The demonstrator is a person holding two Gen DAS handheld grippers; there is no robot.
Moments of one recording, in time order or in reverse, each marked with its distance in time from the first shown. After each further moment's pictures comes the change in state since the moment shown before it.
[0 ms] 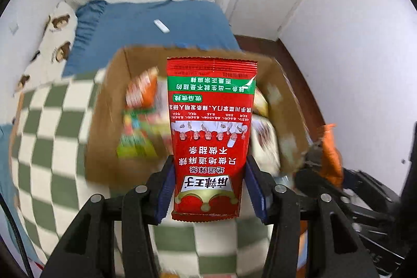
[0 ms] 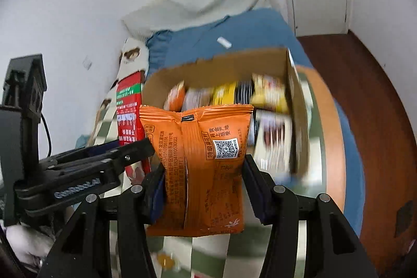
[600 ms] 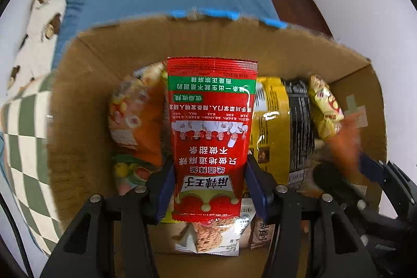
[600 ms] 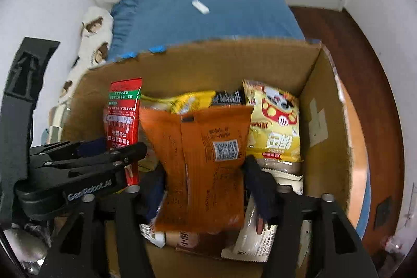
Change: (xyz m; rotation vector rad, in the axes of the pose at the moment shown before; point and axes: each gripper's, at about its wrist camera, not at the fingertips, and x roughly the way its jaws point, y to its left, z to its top) left arm 0.171 0.047 0.080 -0.036 0.356 0.074; right arm 0.178 -0.030 0.092 0.022 0.276 -0.146
